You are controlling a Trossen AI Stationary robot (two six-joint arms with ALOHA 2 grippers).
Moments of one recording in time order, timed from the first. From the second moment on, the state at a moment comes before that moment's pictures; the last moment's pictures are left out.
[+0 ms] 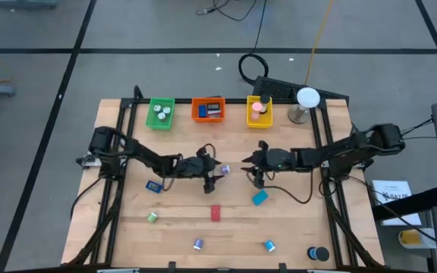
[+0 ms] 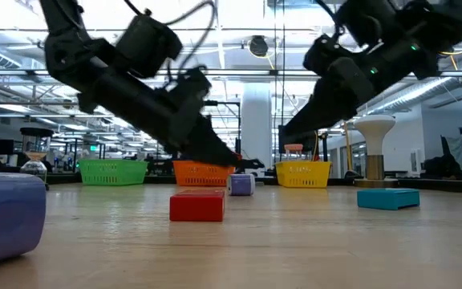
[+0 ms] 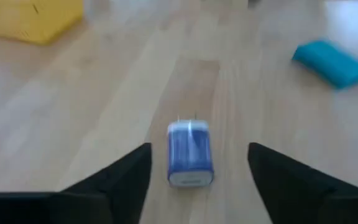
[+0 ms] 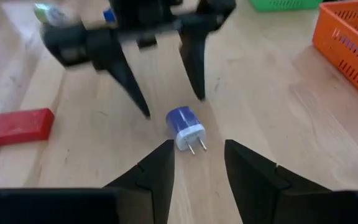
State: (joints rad) left arm -0.06 1.86 0.70 0.67 -0.22 -0.14; right arm 0.05 1.39 0.52 0.37 0.16 0.13
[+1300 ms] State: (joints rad) left arm 0.07 1.92 0.55 1.19 0.34 -0.17; right arm 0.18 1.60 0.64 0.60 0.25 -0.51
